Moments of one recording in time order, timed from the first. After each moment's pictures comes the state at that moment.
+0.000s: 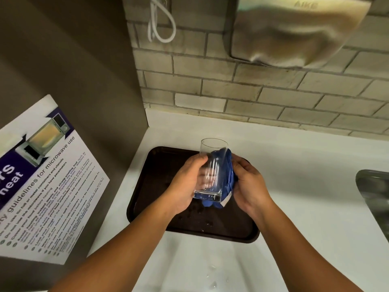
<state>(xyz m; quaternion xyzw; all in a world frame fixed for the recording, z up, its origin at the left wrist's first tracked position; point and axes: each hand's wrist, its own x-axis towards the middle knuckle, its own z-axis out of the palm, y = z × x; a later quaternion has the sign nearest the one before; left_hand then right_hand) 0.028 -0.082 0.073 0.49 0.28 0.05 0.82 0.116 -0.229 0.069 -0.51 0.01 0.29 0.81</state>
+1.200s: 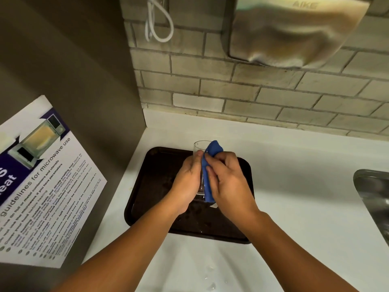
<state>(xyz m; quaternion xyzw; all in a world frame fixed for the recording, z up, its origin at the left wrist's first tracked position) 0.033 -0.086 0.071 0.63 0.28 0.09 0.72 0.078 -0.216 0.090 -0.83 -0.39 -0.06 0.39</state>
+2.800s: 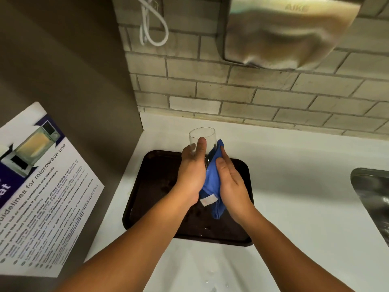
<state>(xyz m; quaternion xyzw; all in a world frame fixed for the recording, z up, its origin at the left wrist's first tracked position) 0.058 -0.098 0.111 0.55 0.36 0.13 0.74 0.090 -0.210 0.078 -0.70 -0.18 0.20 0.66</state>
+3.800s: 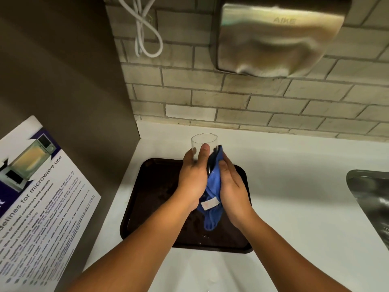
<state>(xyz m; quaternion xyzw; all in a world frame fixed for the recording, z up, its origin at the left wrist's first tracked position) 0.064 -0.103 0.118 0.58 0.33 0.12 0.73 0.100 -0.207 0.072 -0.71 -0.11 0.17 0.68</state>
